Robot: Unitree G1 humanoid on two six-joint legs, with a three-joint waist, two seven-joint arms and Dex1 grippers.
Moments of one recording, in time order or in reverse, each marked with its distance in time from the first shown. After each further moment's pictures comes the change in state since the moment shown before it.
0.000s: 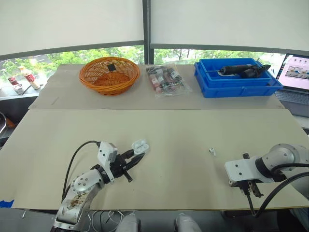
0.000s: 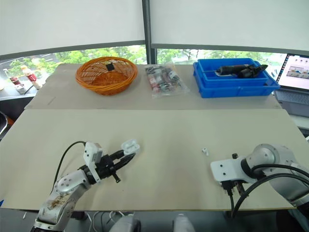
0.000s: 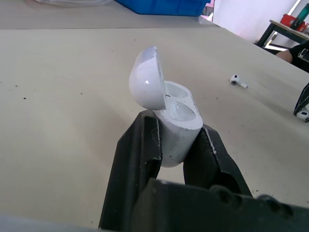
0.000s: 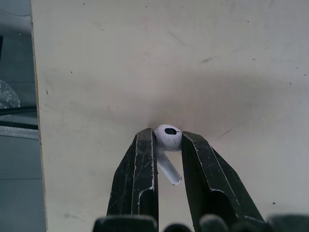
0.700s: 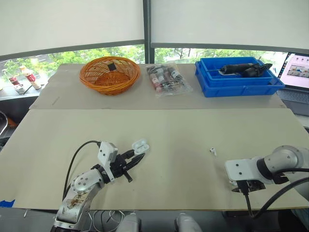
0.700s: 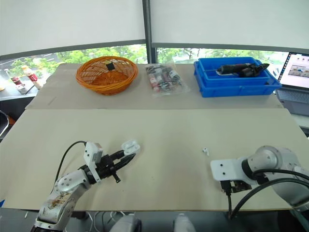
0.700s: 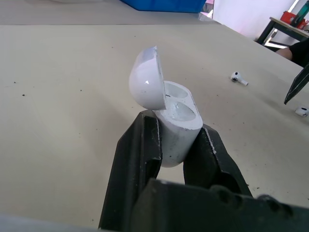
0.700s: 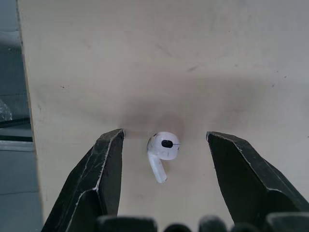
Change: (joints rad) left arm 0.001 0.000 0.000 0.010 0.000 -0.001 -0.008; right arm 0.024 -0.008 -0.017 -0.054 -0.010 0.029 -0.051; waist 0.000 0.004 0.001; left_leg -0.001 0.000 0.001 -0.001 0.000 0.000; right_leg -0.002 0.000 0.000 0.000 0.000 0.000
